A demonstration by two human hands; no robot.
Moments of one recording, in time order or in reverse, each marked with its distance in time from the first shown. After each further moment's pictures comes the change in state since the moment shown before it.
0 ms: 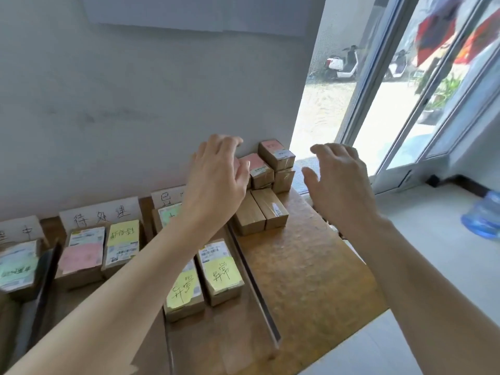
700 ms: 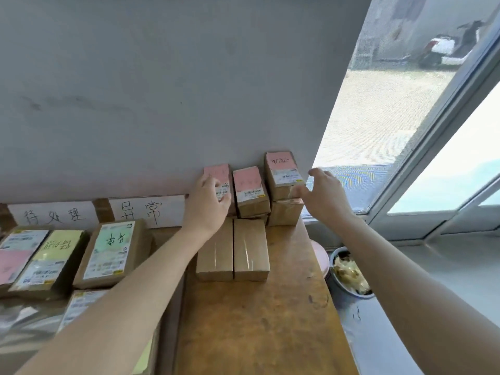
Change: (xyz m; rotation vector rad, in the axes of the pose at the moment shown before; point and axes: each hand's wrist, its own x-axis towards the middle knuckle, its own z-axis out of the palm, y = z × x) left_hand 0.111 -0.065 0.267 0.084 -0.203 -0.665; right_hand 0.221 0.186 0.227 0.303 -0.470 0.047
